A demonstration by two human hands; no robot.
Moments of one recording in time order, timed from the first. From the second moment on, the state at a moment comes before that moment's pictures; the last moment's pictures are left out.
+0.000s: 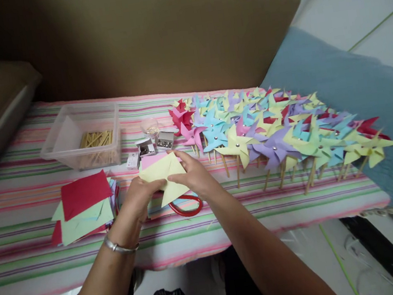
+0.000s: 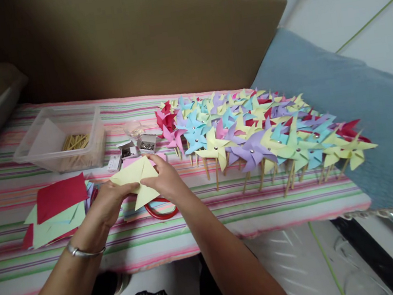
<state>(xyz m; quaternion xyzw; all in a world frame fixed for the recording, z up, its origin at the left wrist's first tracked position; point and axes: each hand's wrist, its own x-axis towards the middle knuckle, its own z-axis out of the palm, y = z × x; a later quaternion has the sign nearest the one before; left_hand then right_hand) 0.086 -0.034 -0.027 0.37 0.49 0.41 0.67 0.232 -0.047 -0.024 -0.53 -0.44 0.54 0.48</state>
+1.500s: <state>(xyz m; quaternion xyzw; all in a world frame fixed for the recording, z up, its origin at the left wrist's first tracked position) 0.069 -0.023 -0.025 0.36 0.48 0.42 0.68 0.214 -0.063 -0.021 -0.54 -0.71 0.08 0.44</state>
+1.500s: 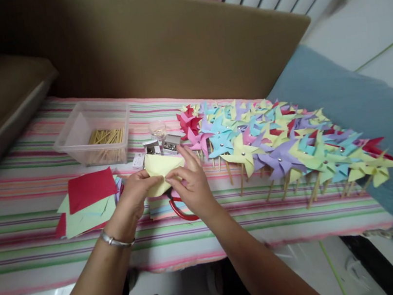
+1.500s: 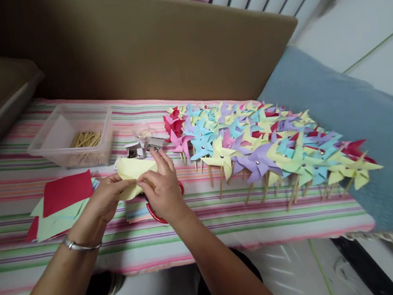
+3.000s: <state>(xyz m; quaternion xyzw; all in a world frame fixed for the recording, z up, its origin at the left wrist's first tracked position) 0.069 -0.027 -0.022 0.49 0.48 0.25 0.68 0.243 -0.054 -0.010 -0.56 -0.54 0.50 0.37</state>
